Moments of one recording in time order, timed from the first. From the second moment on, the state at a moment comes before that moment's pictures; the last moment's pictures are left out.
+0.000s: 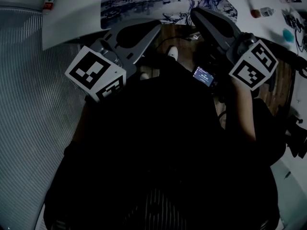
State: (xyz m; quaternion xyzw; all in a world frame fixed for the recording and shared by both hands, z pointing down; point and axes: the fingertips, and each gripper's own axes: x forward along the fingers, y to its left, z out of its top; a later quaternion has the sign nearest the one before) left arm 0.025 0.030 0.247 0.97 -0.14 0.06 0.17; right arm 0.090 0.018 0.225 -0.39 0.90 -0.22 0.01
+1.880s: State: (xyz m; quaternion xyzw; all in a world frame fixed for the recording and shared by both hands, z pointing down) left arm 0.329 -0.115 0.286 0.96 -0.02 0.13 0.24; right arm 0.558 -0.064 0.476 -0.62 0.67 -0.41 0.01
